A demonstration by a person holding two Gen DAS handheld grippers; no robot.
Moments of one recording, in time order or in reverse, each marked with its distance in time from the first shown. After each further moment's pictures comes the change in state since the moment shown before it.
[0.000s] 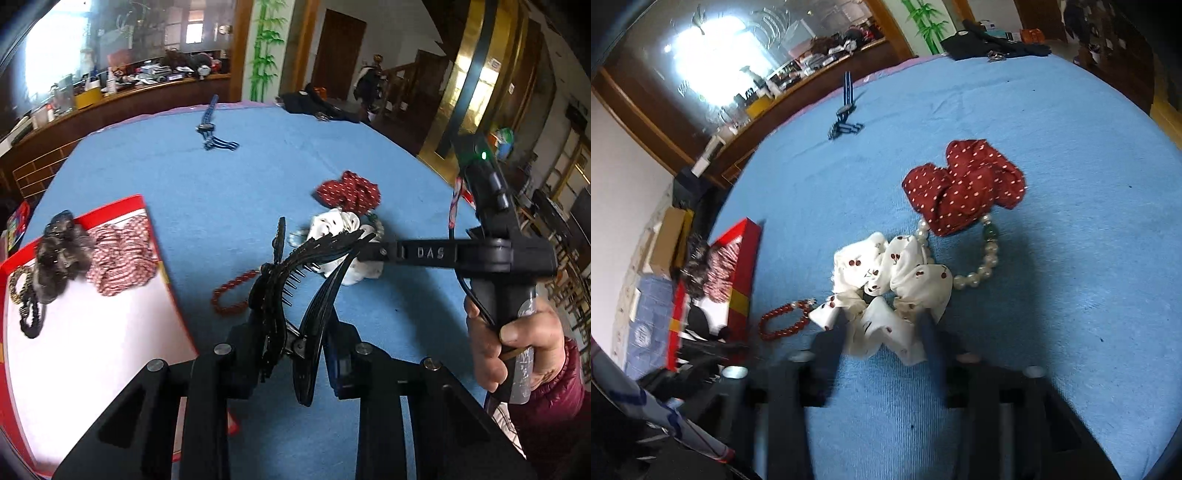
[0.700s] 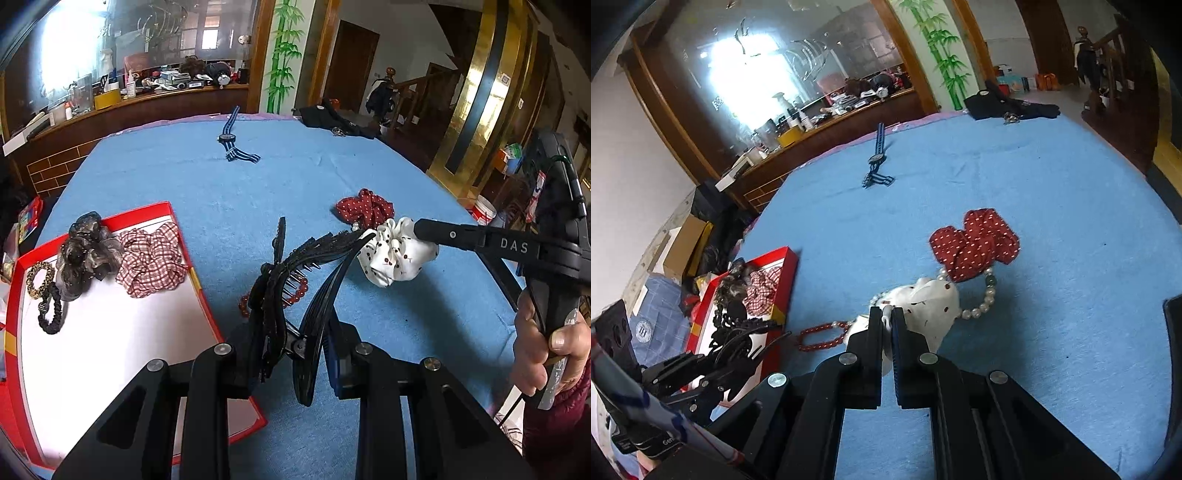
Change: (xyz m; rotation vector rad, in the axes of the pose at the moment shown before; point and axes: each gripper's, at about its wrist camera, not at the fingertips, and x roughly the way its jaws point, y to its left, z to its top) left arm -0.023 0.014 0.002 -0.039 -0.042 0.030; right arm -0.070 0.028 -0.004 -0.092 -0.179 0.040
